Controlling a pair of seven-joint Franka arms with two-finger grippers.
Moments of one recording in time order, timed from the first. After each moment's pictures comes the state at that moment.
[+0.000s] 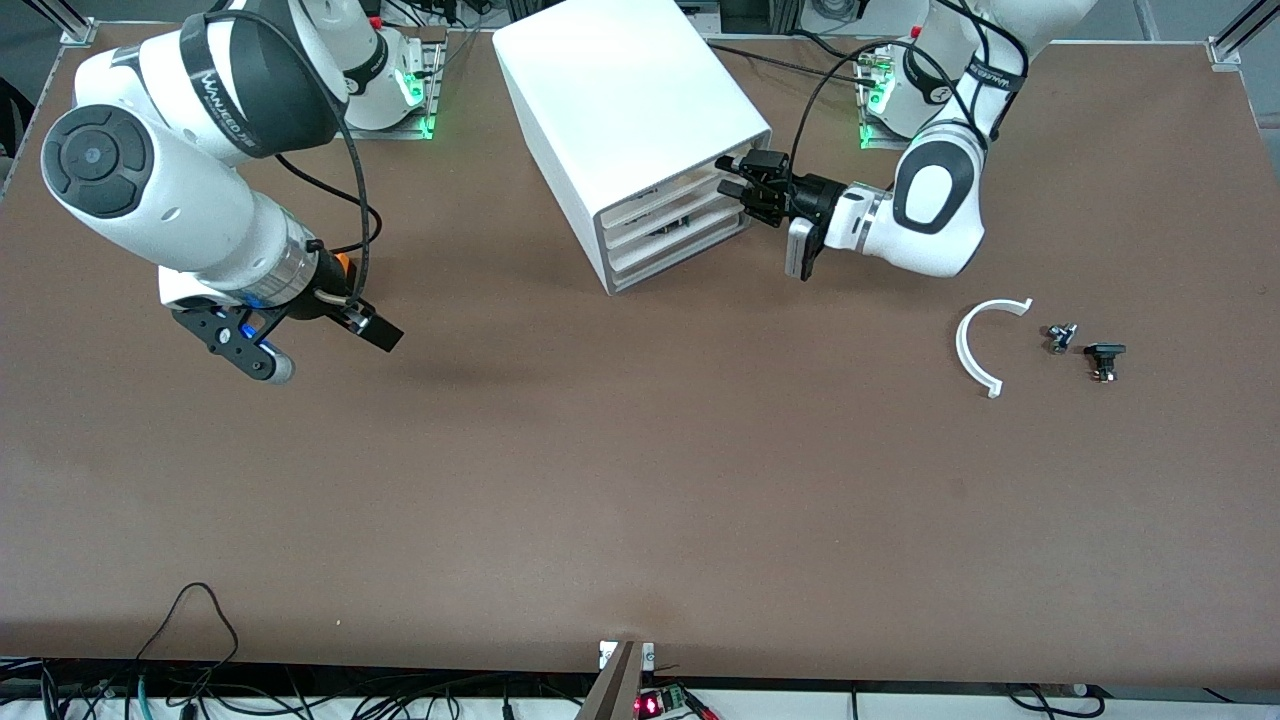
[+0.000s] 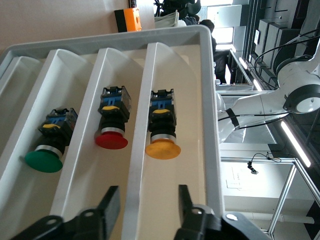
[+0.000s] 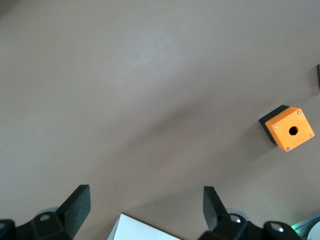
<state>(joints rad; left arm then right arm) -0.06 0.20 -0.31 -2.39 -1.38 1.72 1.01 0.34 0.30 -0.01 -1.43 0.07 1.68 0.94</state>
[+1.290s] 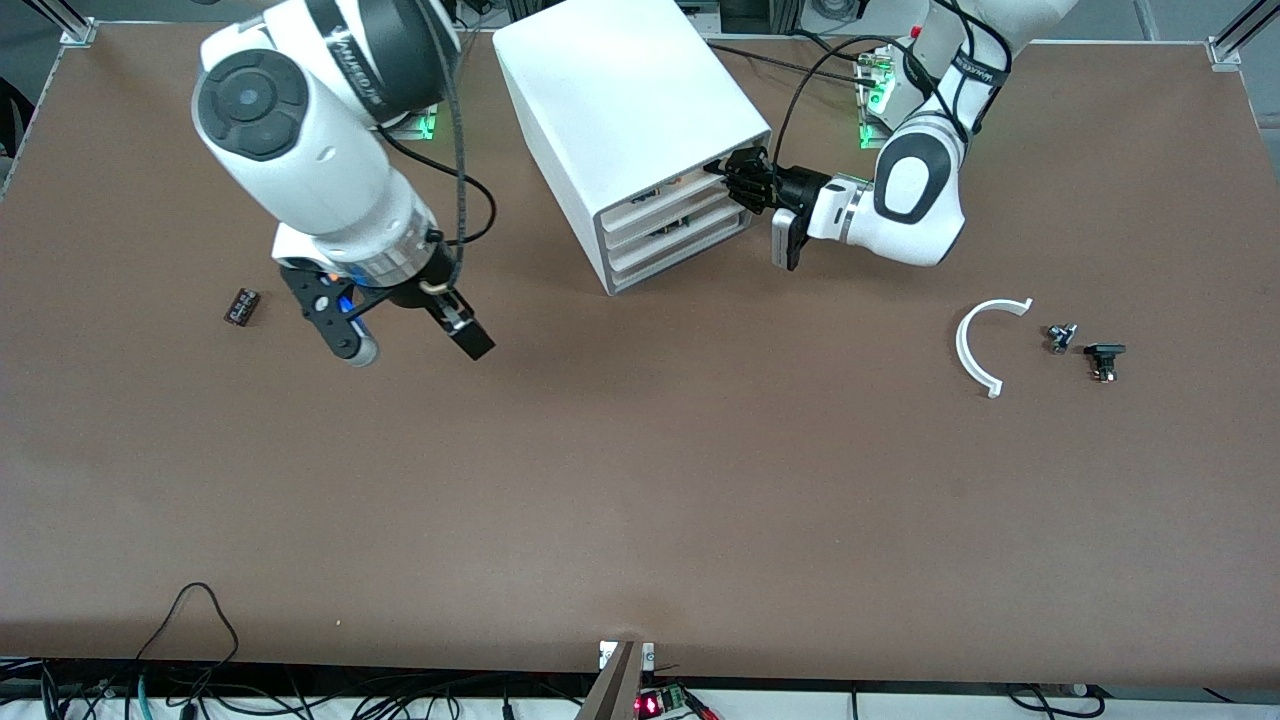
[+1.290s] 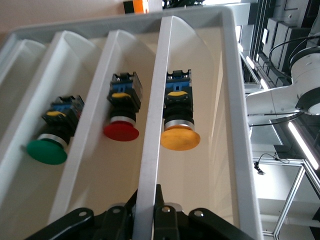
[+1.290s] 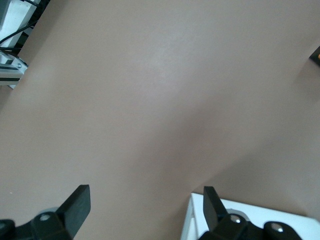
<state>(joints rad) -0.03 0.20 -0.37 -2.42 -1.39 1.77 1.02 0.51 0.45 -0.01 -1.19 0.07 1.70 1.41</state>
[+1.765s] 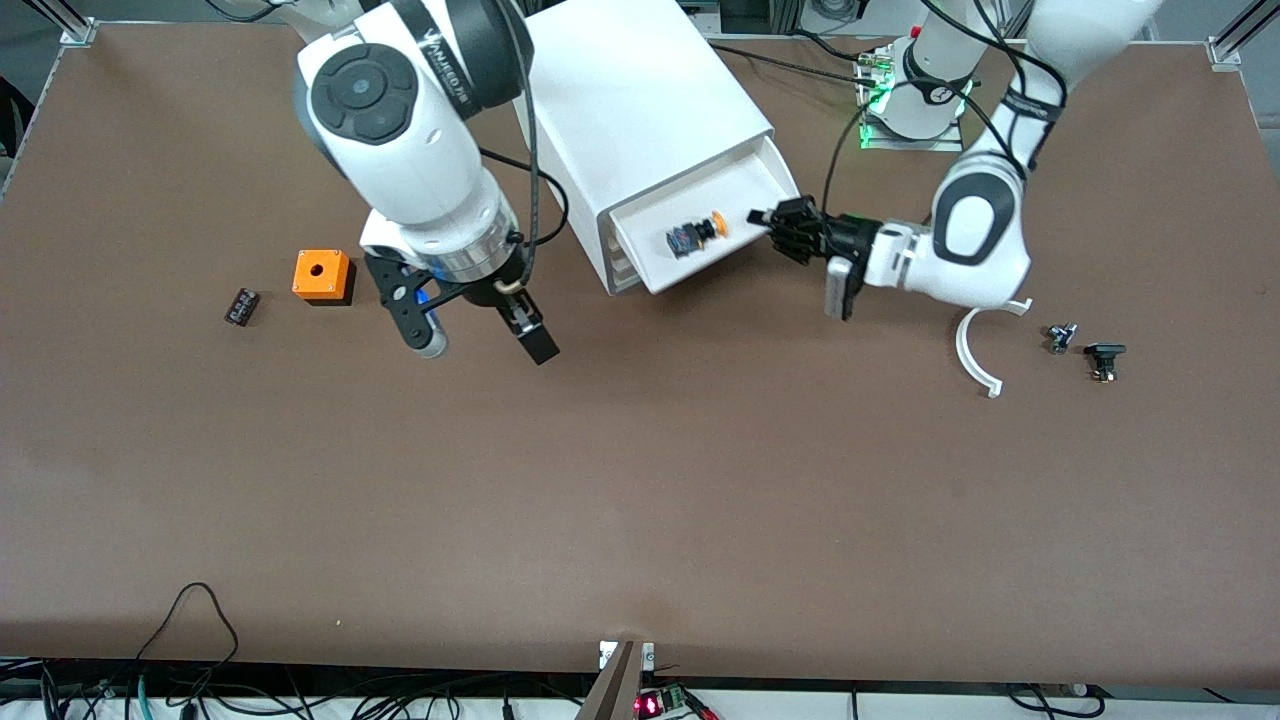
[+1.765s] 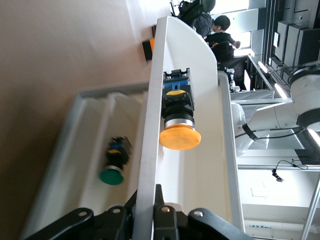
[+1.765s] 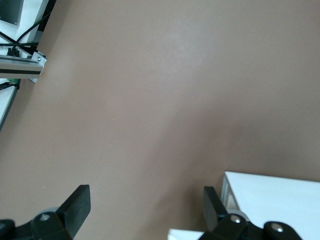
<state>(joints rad) 0.17 0.33 -0.37 -2.21 -1.17 1.75 1.00 0.60 0.50 -0.01 -1.14 0.07 1.79 1.61</state>
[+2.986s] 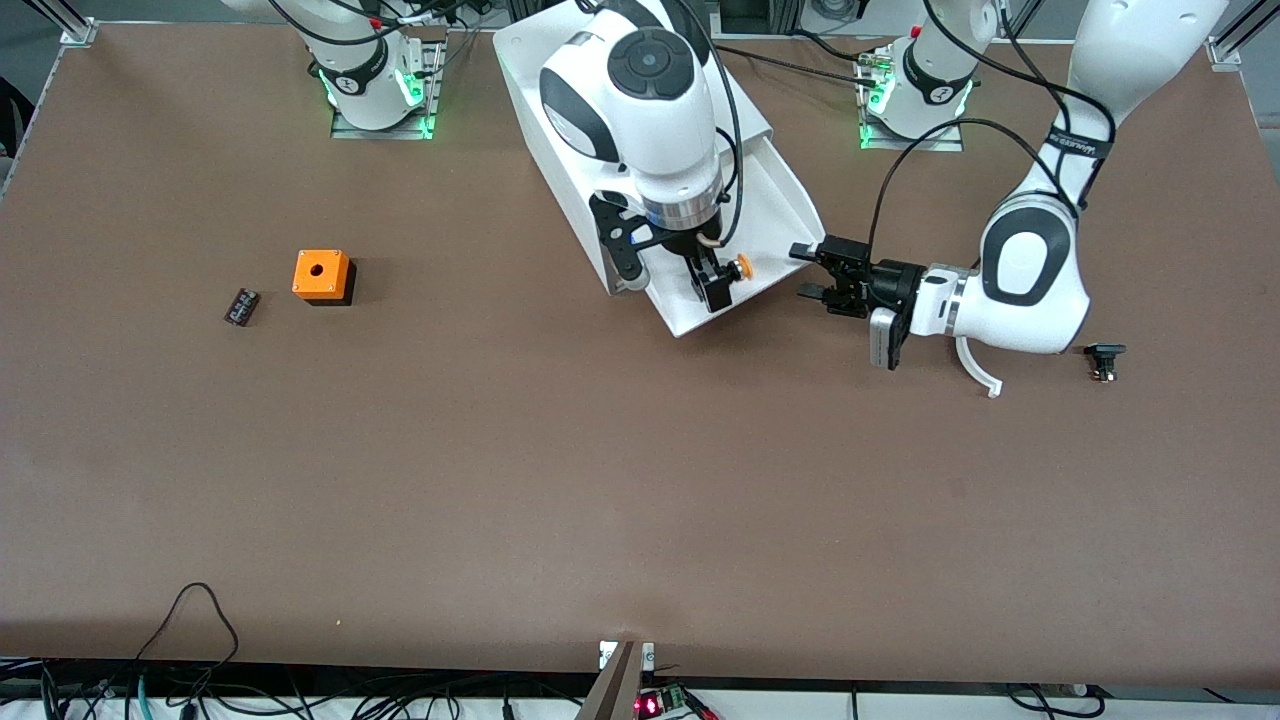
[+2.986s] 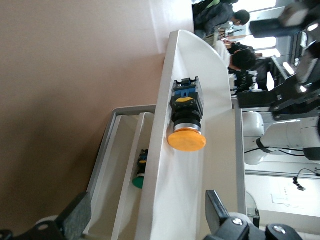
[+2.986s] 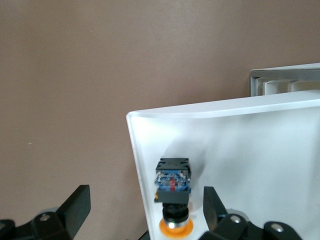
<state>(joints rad) 0.22 0.36 -0.37 -2.05 -1.01 1.75 0.85 0.86 0.70 -0.01 -1.06 0.07 1.94 2.01</state>
